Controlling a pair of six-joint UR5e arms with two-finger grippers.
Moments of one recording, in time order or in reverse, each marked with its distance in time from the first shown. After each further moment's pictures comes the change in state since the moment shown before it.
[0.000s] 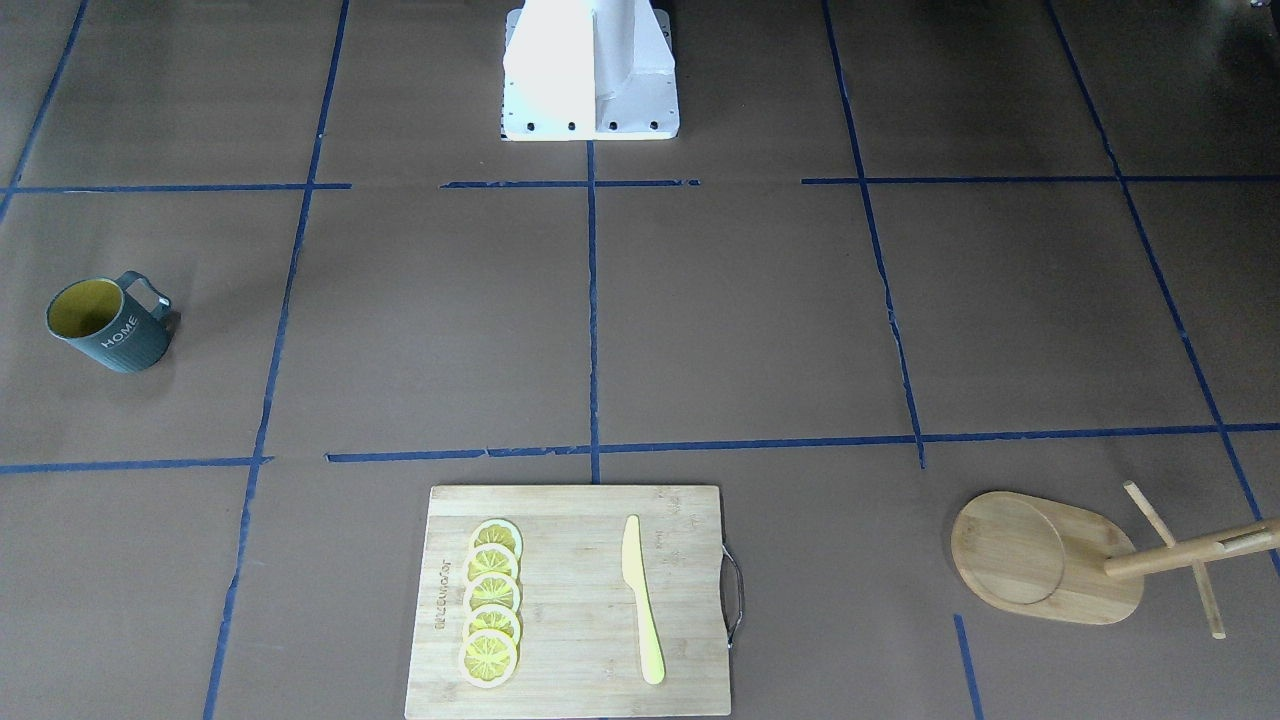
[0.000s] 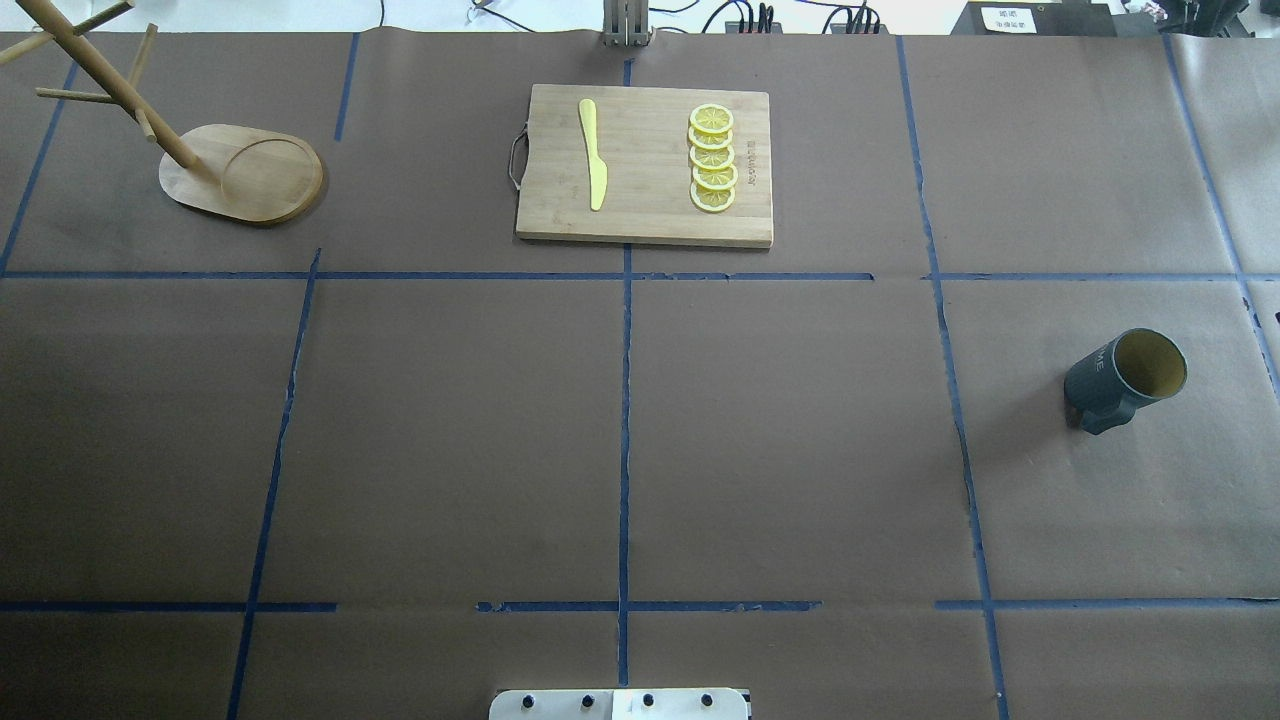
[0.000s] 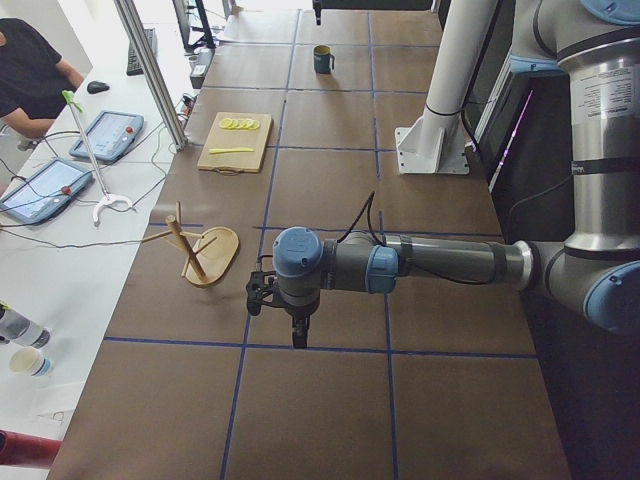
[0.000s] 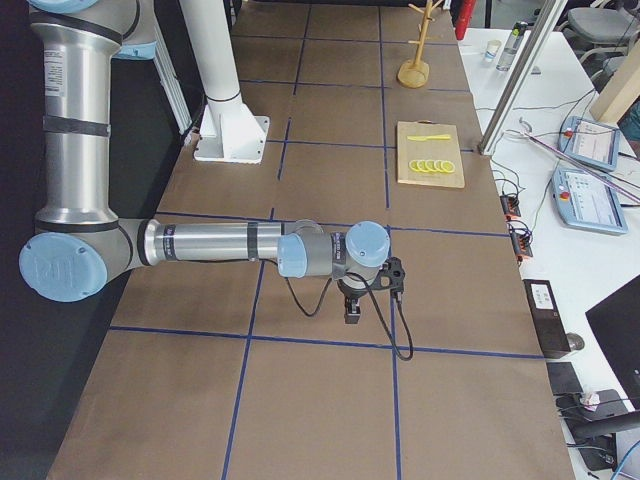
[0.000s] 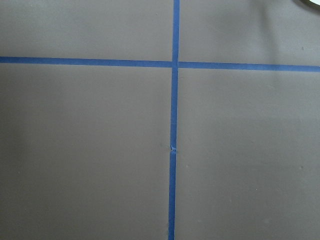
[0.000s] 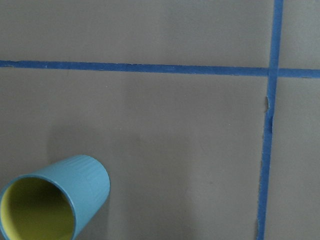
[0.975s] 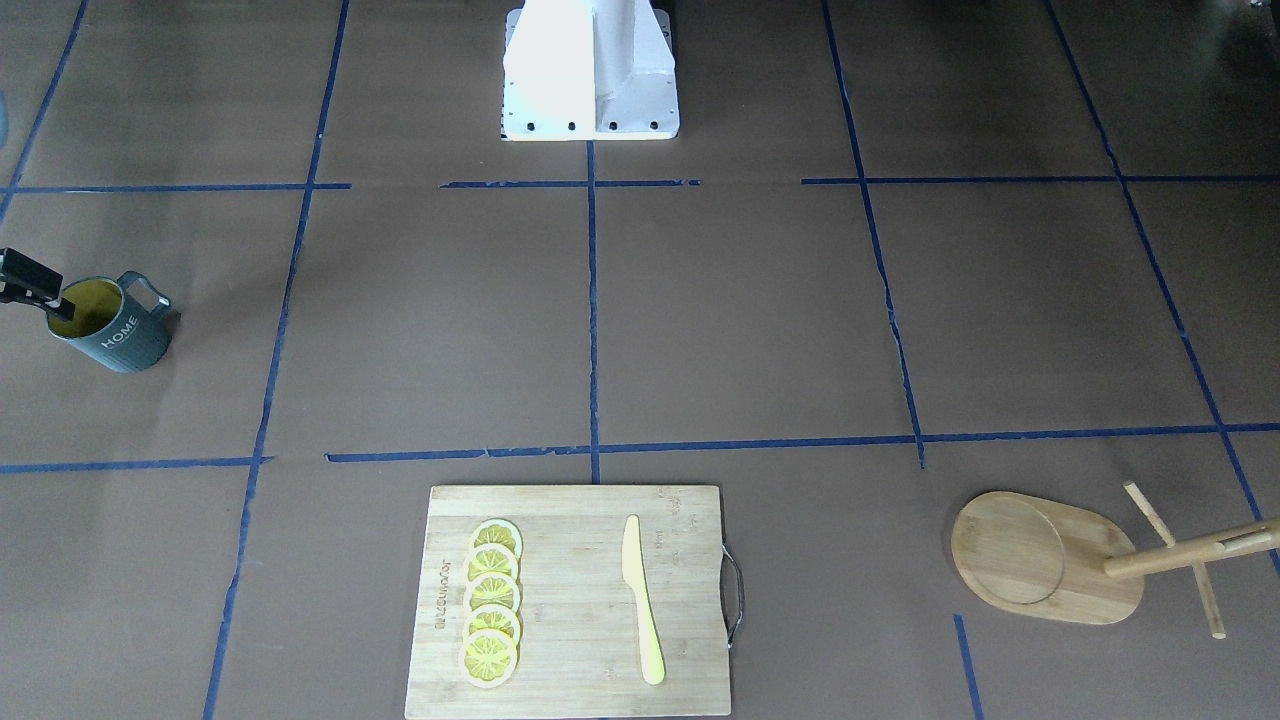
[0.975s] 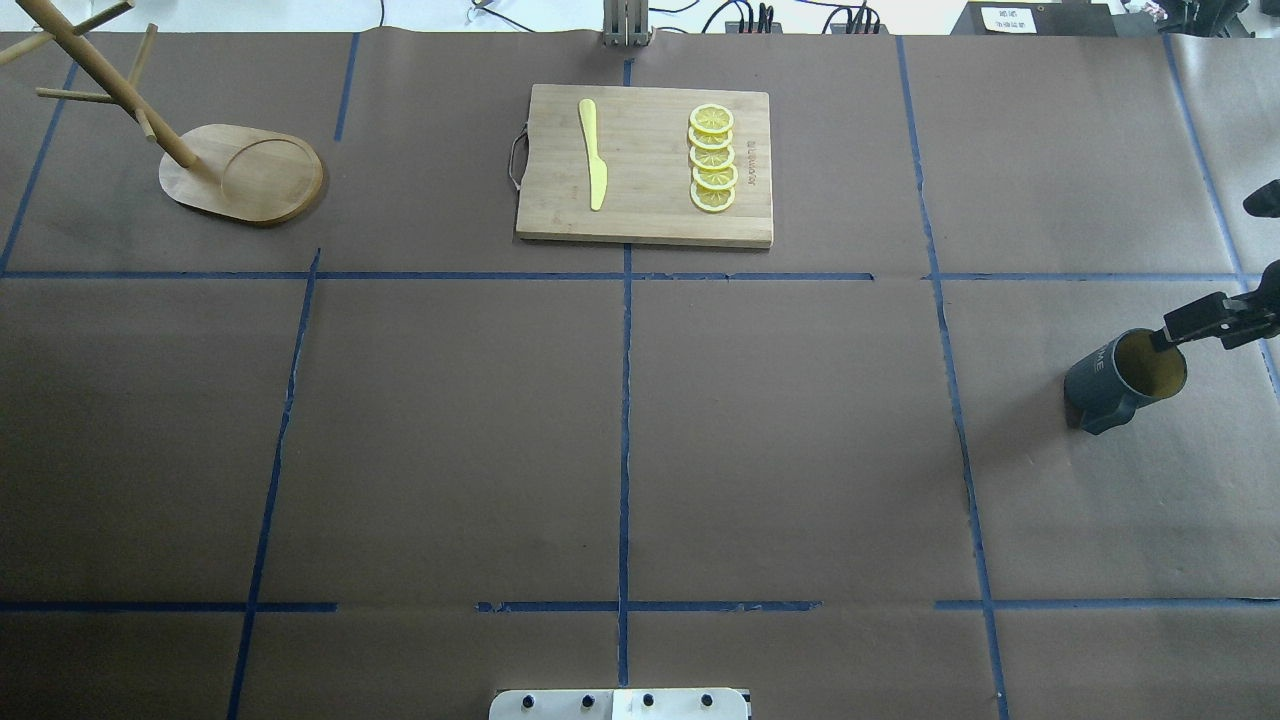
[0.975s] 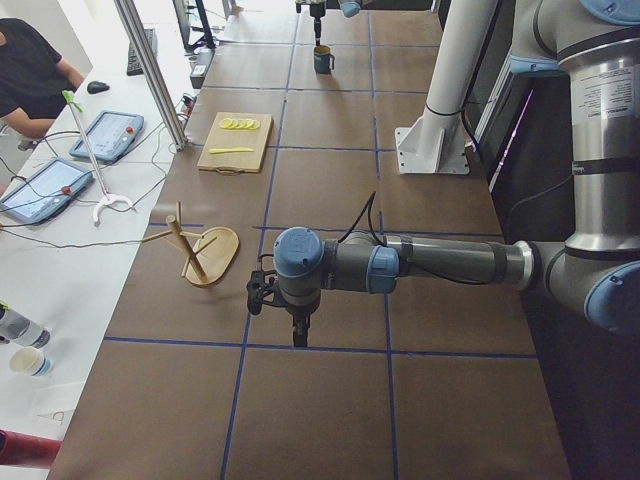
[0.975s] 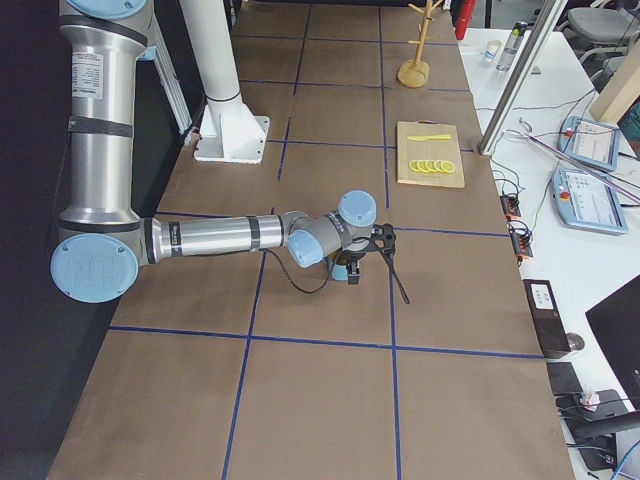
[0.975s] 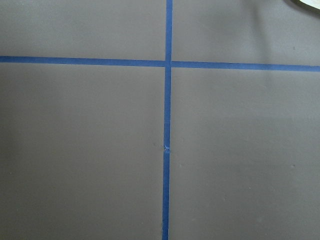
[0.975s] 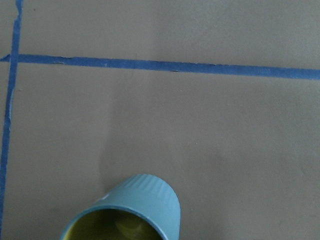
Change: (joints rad) left arm 0.000 0.001 -0.002 -0.002 -0.007 -0.001; right arm -0.219 -0.015 0.002 0.298 -0.103 0.309
